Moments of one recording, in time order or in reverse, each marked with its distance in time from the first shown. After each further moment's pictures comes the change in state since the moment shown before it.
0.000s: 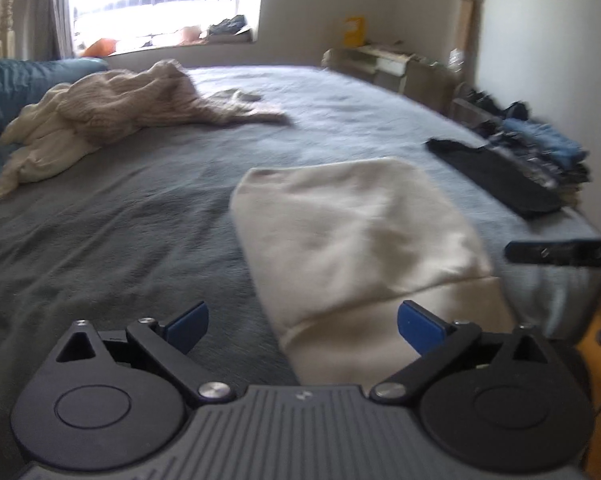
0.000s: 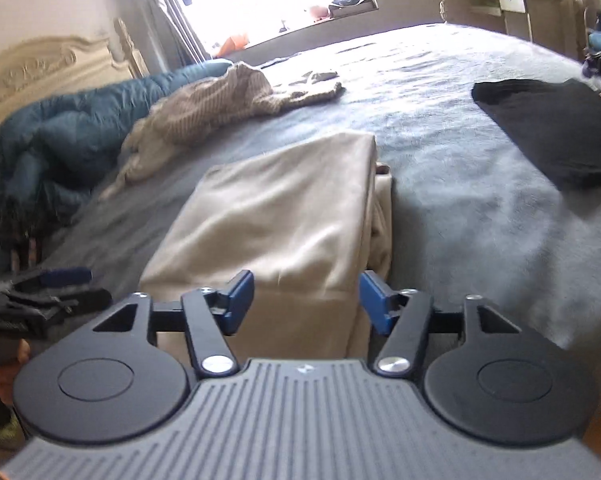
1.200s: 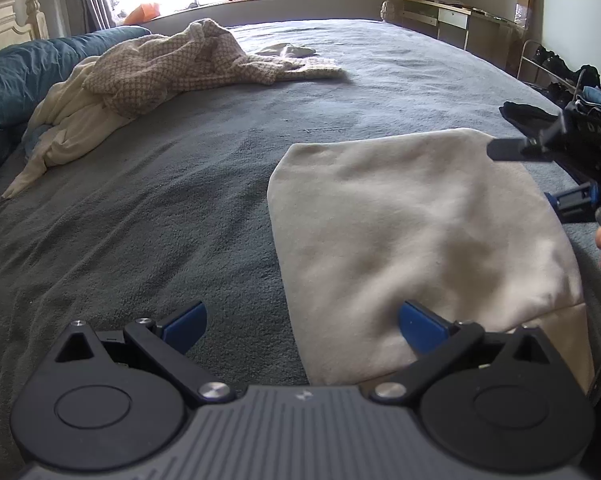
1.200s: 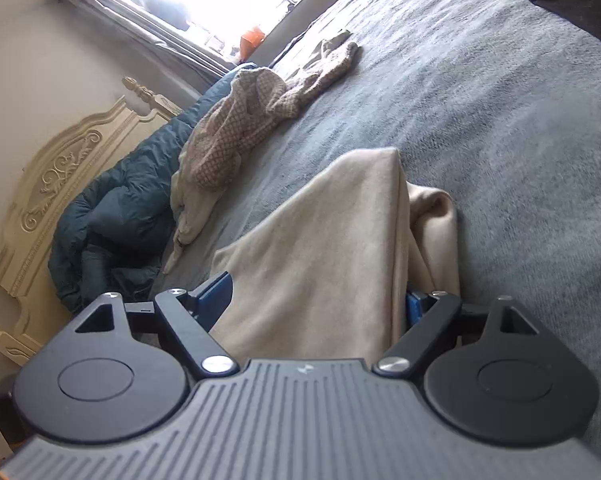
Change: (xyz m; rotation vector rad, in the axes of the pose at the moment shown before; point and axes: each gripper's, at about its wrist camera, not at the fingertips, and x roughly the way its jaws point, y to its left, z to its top) left arm 0.059 -0.007 0.034 -0.014 0.140 0.188; right arm 0.134 -0.072 0.073 0.343 0.112 0.342
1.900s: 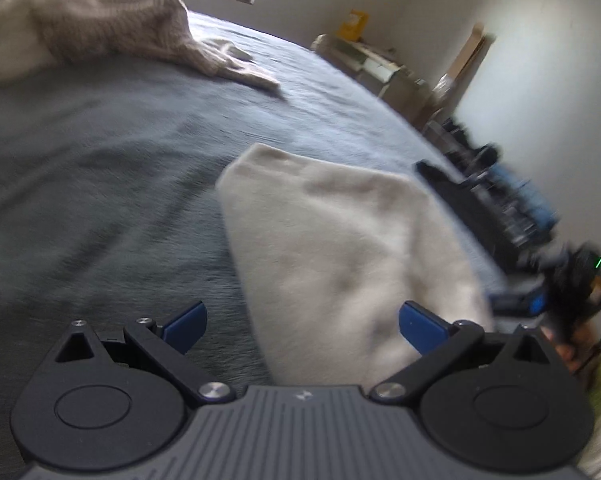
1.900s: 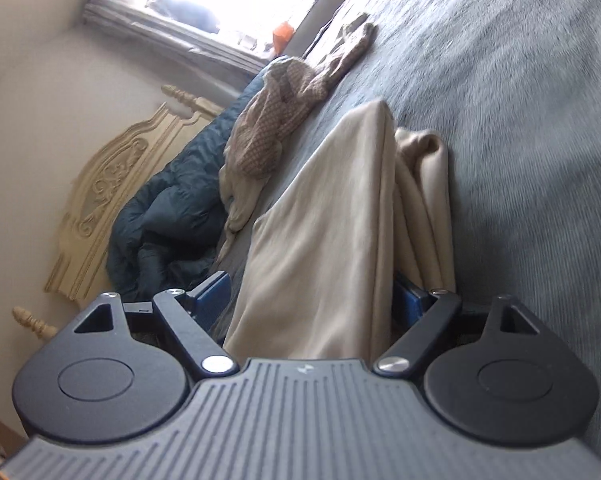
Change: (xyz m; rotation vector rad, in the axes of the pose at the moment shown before) left arm 0.044 0.080 -0.014 -0.224 -0.059 -0.548; right arm -0.043 -0.024 -0.037 0.053 0.039 0.175
